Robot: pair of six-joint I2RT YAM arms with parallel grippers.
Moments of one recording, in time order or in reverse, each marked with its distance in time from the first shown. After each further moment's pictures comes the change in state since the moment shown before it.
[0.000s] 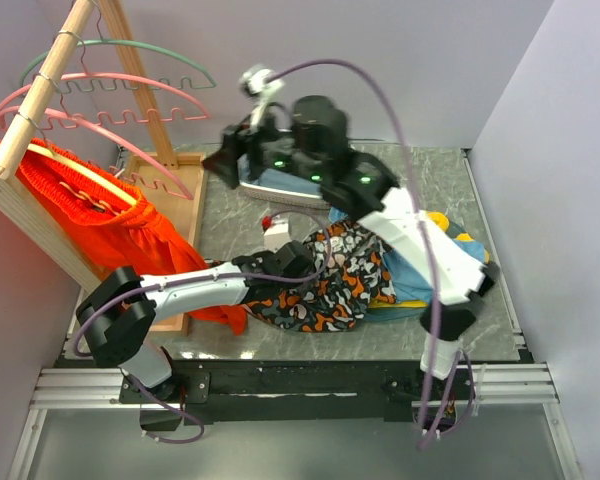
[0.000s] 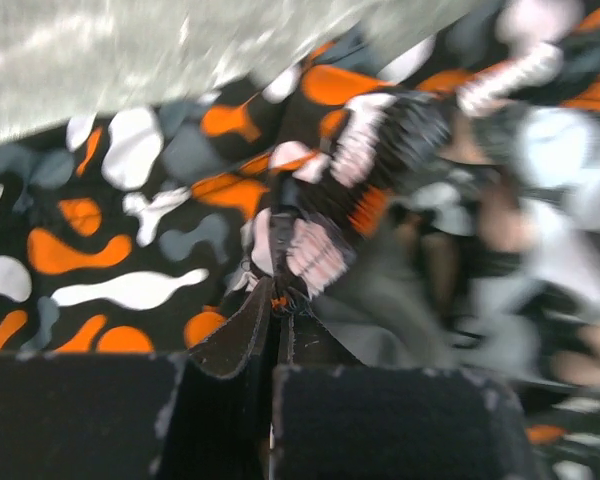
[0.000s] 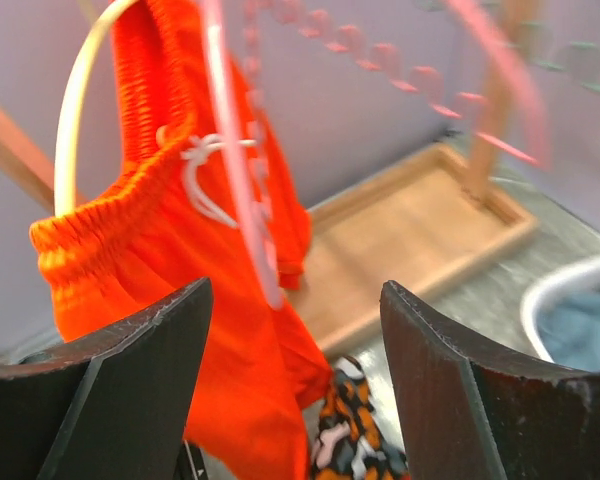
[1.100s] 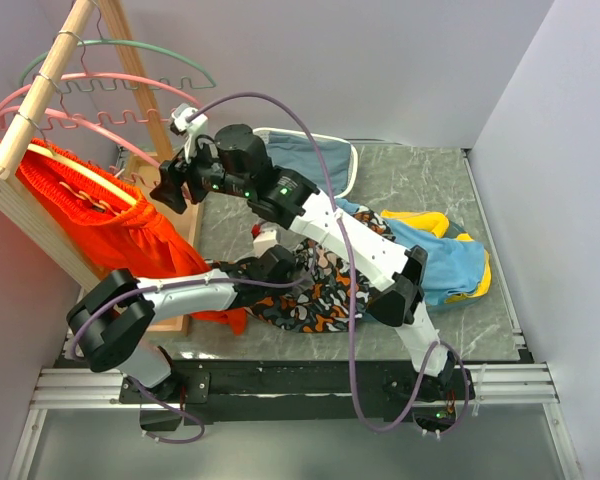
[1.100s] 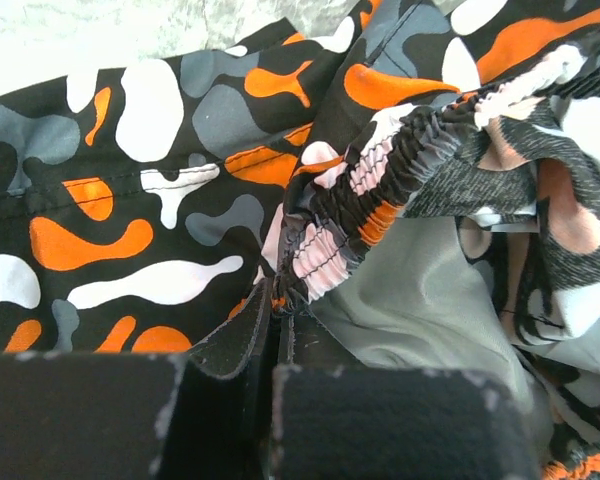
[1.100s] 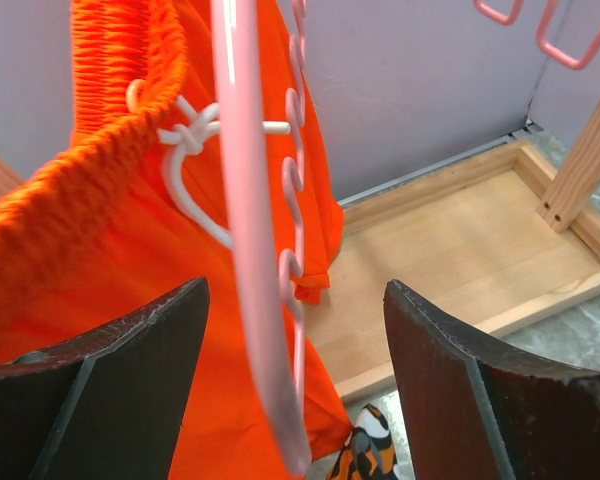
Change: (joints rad) left arm 0.072 -0.045 -0.204 0.183 0.155 0.029; right arm 0.117 0.386 0.219 0.112 -0.042 -0.066
